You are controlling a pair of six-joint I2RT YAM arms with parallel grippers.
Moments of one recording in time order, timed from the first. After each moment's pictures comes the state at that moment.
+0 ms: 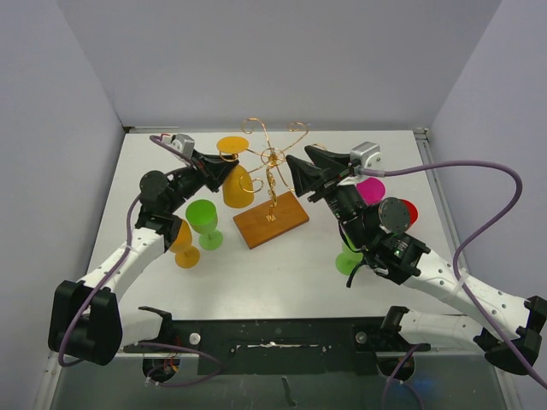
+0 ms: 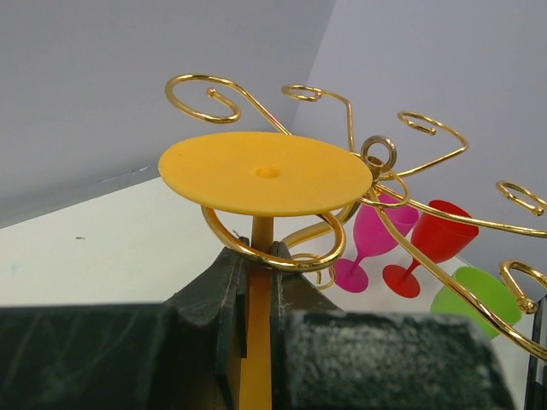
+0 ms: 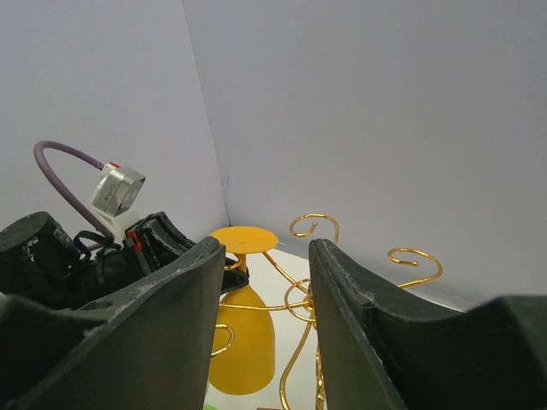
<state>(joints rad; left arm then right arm) -0.28 1.23 0.75 0.73 0.53 -0.45 0.99 1.00 1.05 0.37 0.38 -0.03</state>
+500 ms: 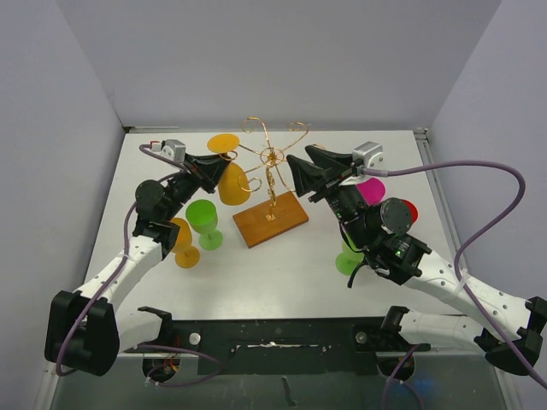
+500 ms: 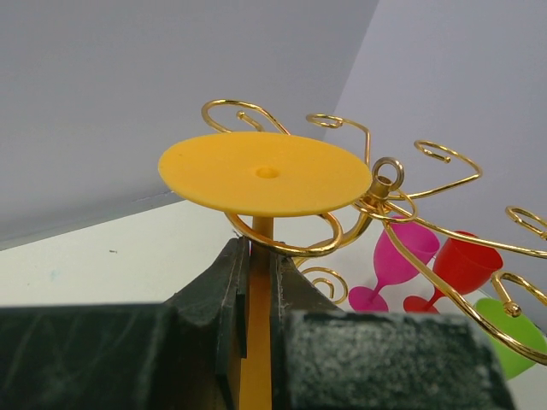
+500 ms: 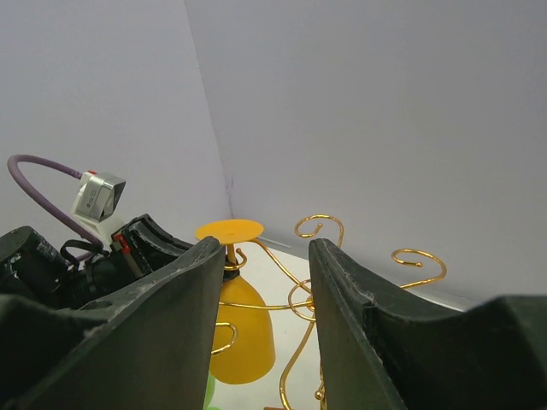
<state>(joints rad) -0.28 1.18 0.70 0.78 0.41 -0.45 0.99 1.00 1.05 0.37 0.37 -0.01</state>
